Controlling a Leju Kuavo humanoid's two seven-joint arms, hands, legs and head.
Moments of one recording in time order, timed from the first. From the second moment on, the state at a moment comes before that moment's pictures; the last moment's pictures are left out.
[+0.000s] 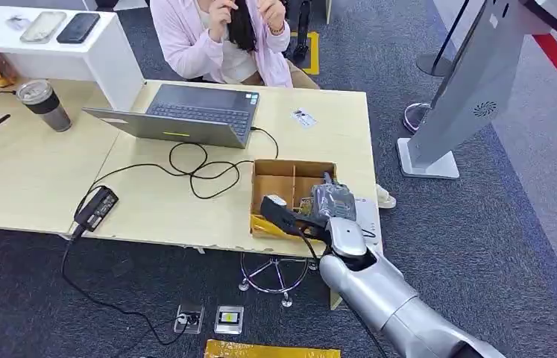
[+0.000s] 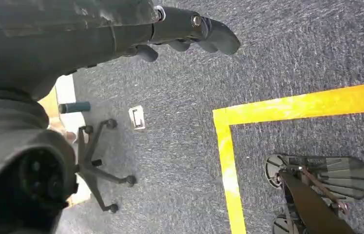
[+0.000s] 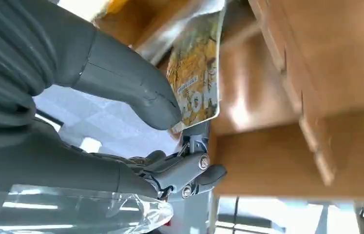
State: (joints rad) left arm -0.13 0.24 -1.31 -0.18 1.17 0.27 0.10; right arm -0.75 0.11 0.90 -0.28 1.03 -0.15 0.27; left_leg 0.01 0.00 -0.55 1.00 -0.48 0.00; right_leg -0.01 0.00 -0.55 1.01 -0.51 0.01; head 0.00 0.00
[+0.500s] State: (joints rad) left arm -0.13 0.24 -1.33 -0.18 1.17 0.25 0.09; right arm -0.84 0.11 0.87 -0.33 1.10 -0.33 0.27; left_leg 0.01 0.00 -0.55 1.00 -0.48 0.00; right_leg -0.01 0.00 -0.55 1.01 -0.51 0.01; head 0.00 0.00
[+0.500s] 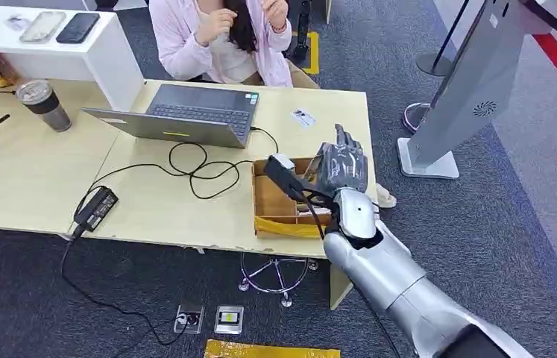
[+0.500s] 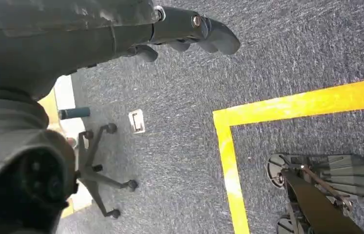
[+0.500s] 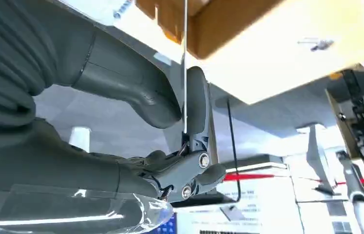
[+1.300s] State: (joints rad) left arm -0.13 0.24 -1.33 -0.18 1.17 0.24 0.09; right arm -0.91 0.11 0.80 -0.36 1.04 -0.38 0.27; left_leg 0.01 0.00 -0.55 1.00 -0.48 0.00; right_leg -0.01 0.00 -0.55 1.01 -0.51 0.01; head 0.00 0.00
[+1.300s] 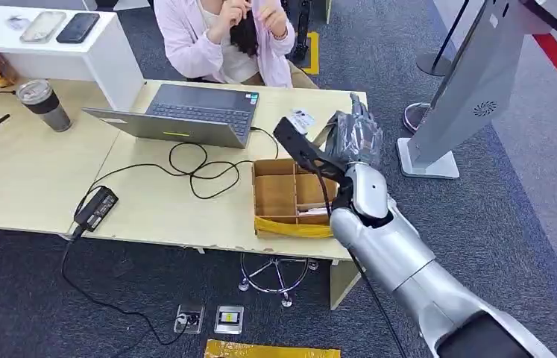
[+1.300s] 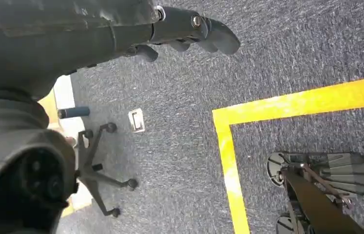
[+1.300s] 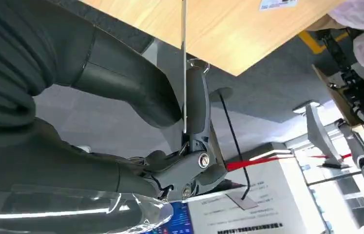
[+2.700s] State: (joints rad) left arm -0.13 0.24 -1.36 -0.18 1.18 0.23 0.10; right arm -0.93 0.09 0.77 -0.36 1.06 -0.36 0.27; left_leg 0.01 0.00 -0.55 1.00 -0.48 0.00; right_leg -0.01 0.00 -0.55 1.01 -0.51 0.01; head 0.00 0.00
